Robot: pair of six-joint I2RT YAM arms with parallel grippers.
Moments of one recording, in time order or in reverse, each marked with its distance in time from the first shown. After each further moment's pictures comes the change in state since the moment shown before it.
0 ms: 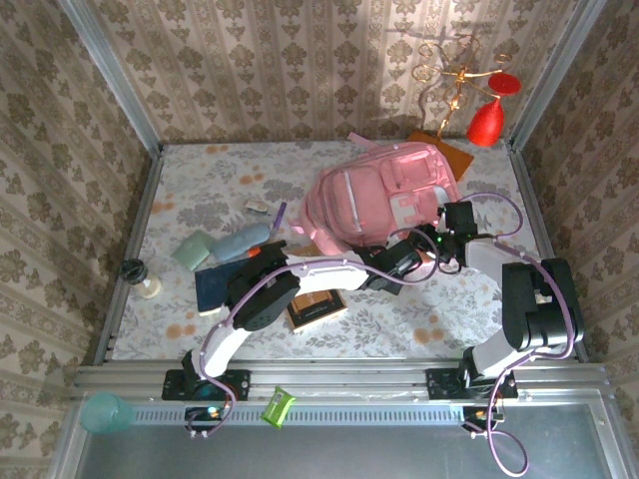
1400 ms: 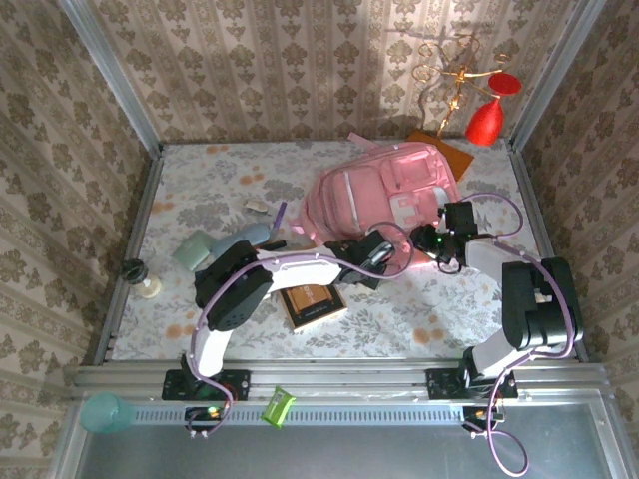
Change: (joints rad) left arm 0.090 -0.193 -0.245 0.097 0.099 0.093; right arm -0.014 0.006 0.000 -0.008 0.008 0.004
